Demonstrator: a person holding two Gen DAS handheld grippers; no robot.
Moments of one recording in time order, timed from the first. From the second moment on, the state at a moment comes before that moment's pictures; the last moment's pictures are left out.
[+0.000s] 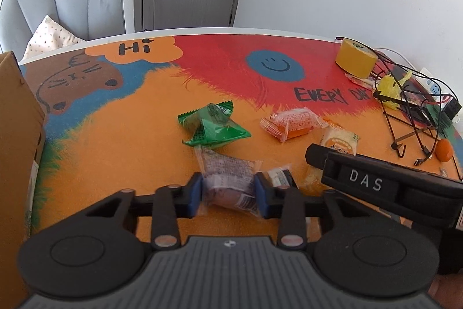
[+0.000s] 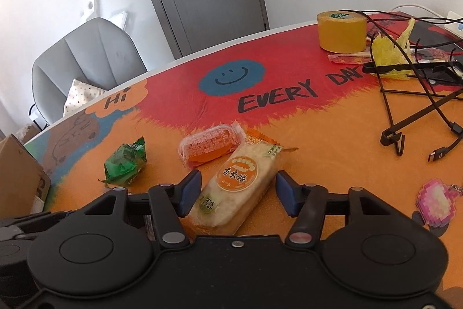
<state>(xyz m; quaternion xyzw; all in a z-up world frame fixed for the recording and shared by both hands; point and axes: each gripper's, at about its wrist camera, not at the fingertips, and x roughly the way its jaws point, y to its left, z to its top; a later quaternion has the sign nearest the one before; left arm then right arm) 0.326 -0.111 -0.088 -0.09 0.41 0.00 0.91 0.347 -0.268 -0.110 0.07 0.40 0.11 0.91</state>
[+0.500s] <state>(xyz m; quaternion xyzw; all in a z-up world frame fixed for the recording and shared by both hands) 0.281 -0.094 -0.049 -0.11 0.37 0.00 0.92 0.296 -0.276 -0.078 0.08 0.38 0.12 0.91</state>
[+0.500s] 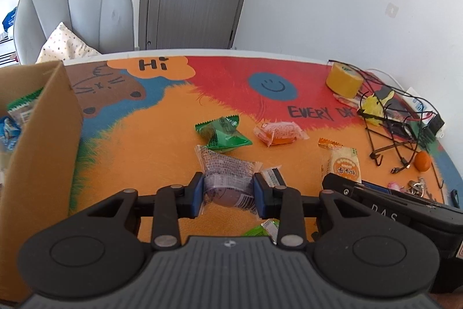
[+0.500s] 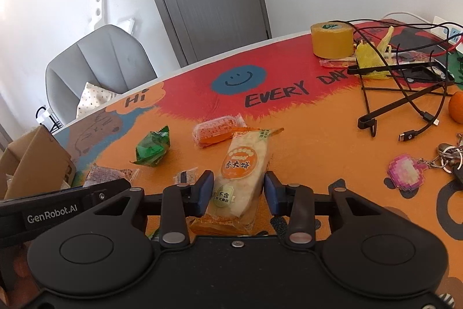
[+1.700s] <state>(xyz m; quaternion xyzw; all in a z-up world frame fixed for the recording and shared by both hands) 0.179 0.053 0.021 -0.16 0.31 0.09 0.93 0.231 -0.160 -0.001 0.07 0.30 0.24 0.92</state>
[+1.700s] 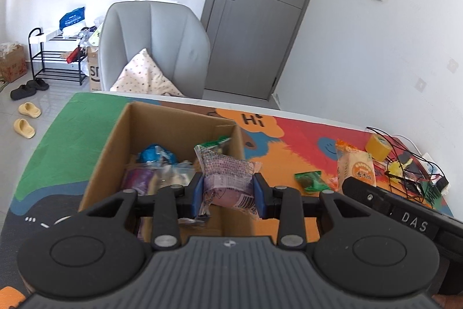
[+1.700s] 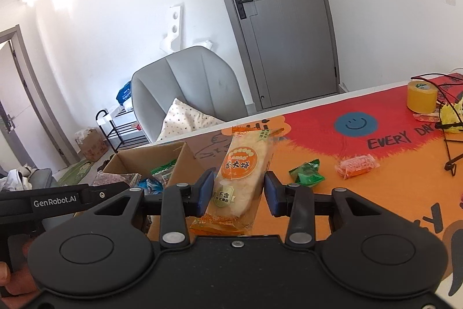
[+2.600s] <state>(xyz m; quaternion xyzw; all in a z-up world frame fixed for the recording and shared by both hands) 0.156 0.118 0.012 -0.21 0.32 0.12 0.92 0.222 -0.070 0.007 0.03 0.31 0.32 0.89</state>
